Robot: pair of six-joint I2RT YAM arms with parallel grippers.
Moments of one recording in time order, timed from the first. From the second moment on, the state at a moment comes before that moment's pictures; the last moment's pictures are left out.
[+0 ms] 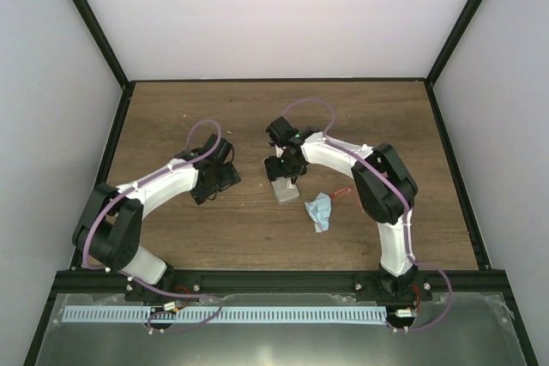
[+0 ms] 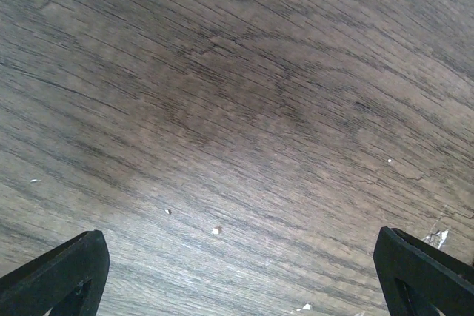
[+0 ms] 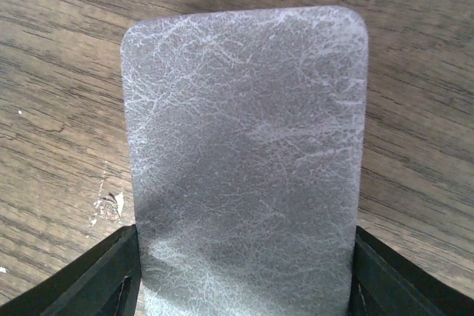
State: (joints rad) left arm -0.50 1.52 0.92 -0.67 -0.10 -1.00; right arm 0.70 2.00 1.45 -0.69 -0.09 0.37
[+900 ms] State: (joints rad) left arm -0.50 1.41 0.78 0.04 0.49 -0.94; right arm 0.43 1.74 1.35 -0.56 -0.70 0.40
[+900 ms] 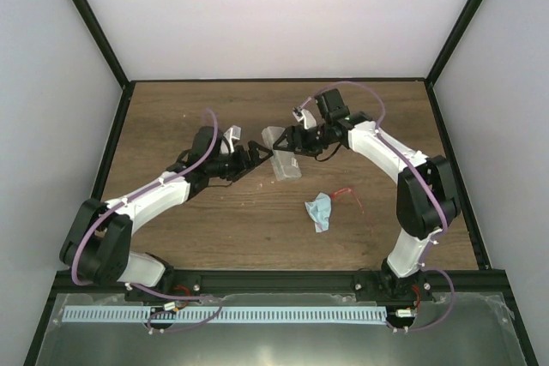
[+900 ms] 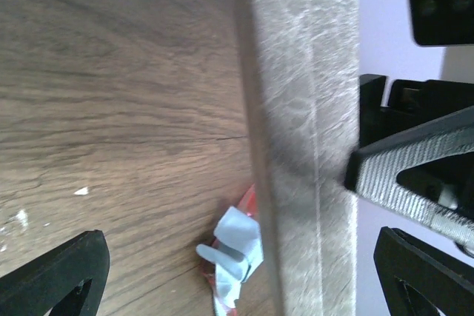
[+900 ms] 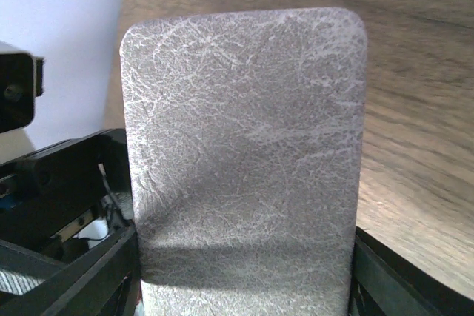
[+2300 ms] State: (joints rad) left arm -0.50 1.55 0.75 0.07 0.45 -0.88; right arm 0.37 1.72 1.31 -0.45 -0.97 0.45
